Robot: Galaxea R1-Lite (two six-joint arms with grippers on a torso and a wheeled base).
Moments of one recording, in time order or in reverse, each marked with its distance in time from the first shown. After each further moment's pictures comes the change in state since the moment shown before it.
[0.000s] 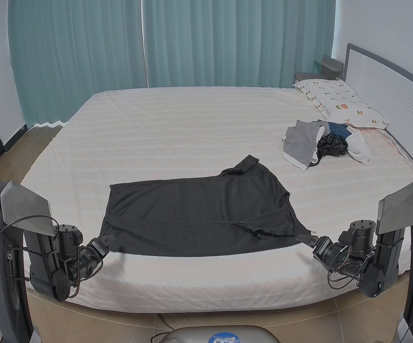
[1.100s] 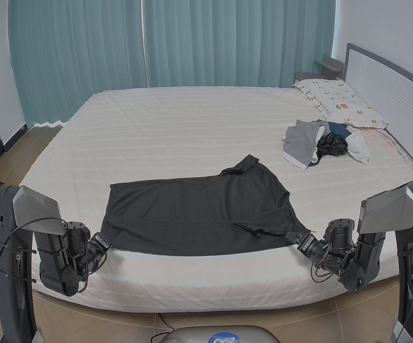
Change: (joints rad) left arm -0.008 0.086 -0.140 0.003 0.089 -0.053; right arm 0.054 0.111 -0.219 0.127 -0.121 0.001
